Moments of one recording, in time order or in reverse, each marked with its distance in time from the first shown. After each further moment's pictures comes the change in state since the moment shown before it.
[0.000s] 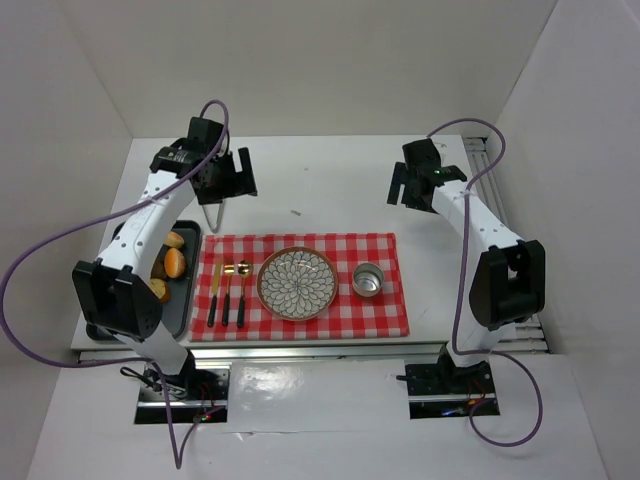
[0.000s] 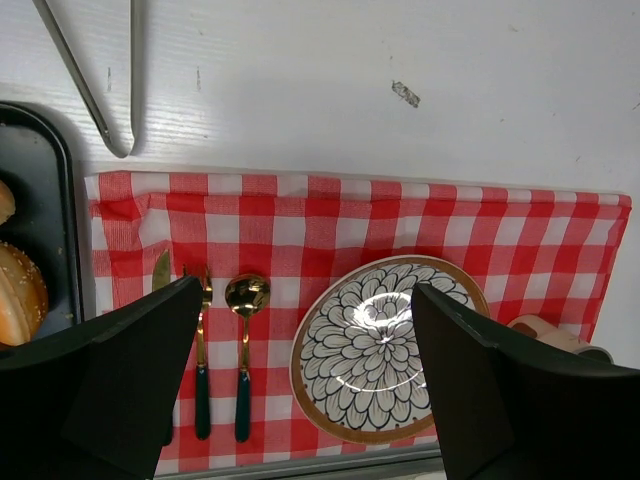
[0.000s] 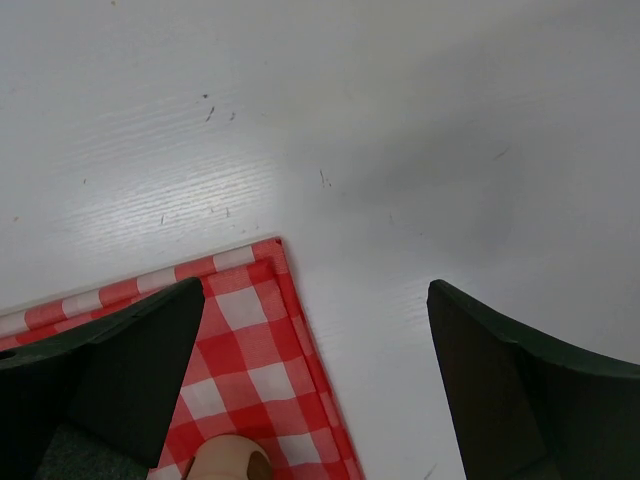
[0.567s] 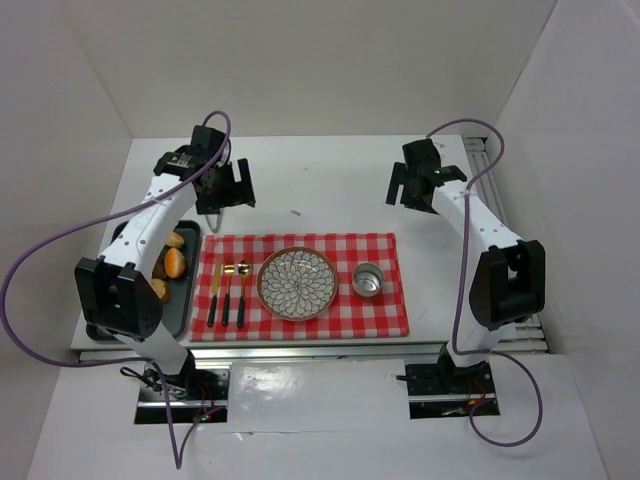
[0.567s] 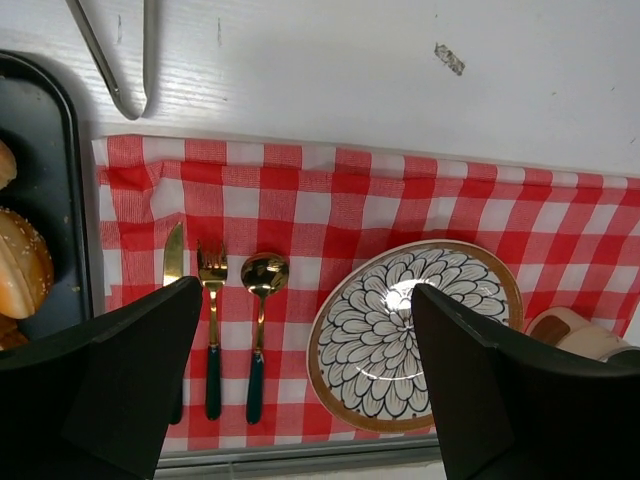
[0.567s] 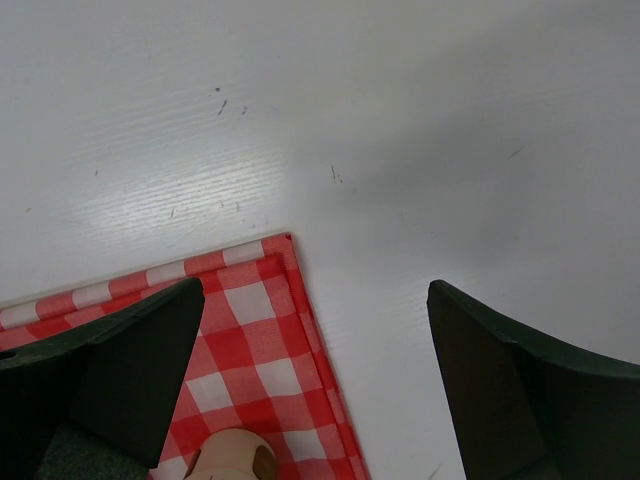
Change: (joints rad) left arm 0.009 0.005 -0.061 -0.015 -0.013 -0.006; right arm 0.000 0.000 0.000 0.001 -0.029 0.000
